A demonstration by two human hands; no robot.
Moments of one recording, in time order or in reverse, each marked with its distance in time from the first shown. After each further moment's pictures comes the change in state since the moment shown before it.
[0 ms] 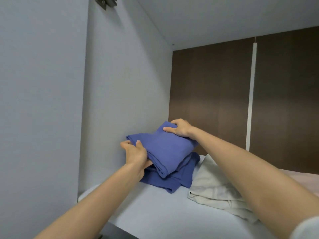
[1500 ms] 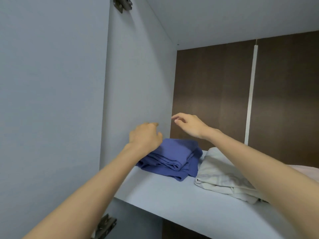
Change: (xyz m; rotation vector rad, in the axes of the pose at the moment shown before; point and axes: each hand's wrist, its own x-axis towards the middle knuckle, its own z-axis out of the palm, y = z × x) left_hand -0.008 0.051 -0.021 1.422 -0.248 0.581; right_hand -0.071 -0.033 -0.010 -0.108 0.124 -0.177
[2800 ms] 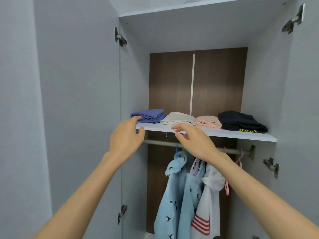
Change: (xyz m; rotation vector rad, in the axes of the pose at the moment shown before) left_hand -0.398 0.033 -0.182 -0.269 0.210 0.084; right_hand -0.466 -0.265 -0.091 -0.052 0.180 0.153
